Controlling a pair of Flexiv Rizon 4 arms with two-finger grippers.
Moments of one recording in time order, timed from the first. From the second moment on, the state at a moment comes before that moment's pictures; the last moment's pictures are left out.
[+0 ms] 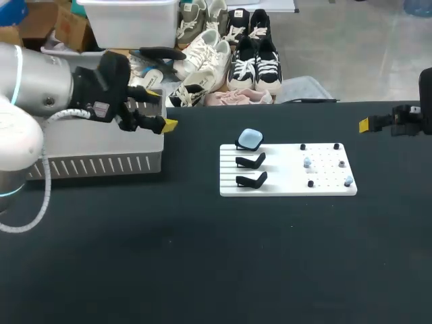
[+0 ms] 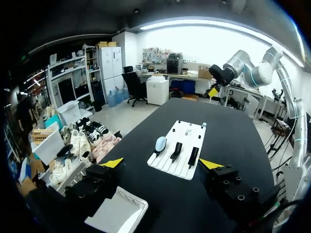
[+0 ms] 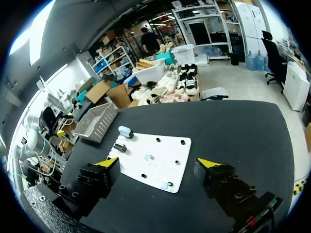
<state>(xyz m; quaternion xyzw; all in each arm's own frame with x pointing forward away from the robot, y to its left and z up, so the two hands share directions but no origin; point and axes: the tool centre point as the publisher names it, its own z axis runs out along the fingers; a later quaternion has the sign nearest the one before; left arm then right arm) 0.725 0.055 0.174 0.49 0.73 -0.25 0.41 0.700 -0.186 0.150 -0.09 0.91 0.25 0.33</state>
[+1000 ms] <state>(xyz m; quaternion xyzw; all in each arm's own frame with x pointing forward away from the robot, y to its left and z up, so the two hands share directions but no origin) 0.753 0.026 0.161 0.59 0.67 -0.25 0.37 0.700 -0.186 0.150 -0.09 0.91 0.25 0.33</state>
